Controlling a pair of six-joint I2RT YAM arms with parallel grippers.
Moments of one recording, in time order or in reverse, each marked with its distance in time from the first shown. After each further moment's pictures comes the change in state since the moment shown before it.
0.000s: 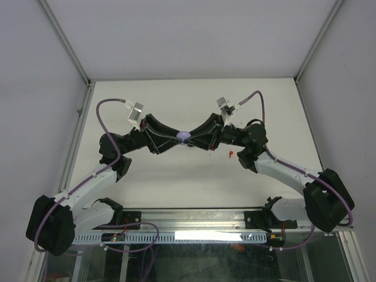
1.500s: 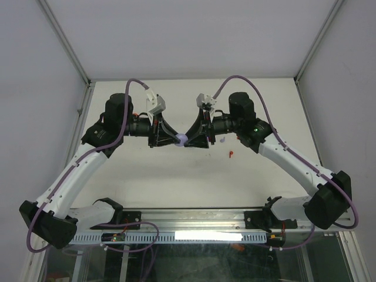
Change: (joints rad) left arm -0.014 0.065 0.625 -1.444 0.129 0.979; right arm -0.017 0.029 0.443 -1.171 -0.192 -0.748
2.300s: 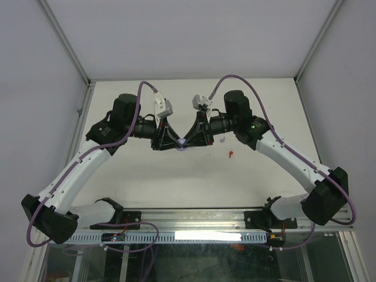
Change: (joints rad) left arm -0.045 0.055 0.050 -0.140 -0.040 0.100; right arm 0.014 0.045 0.057 -0.106 -0.033 -0.082
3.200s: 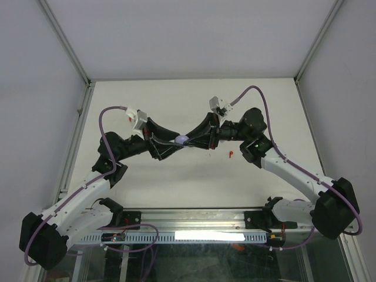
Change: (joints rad) left arm -0.003 -0.286 -0.634 1.118 -0.190 -0.639; right arm -0.002 -0.146 -0.332 0.724 0.104 0.425
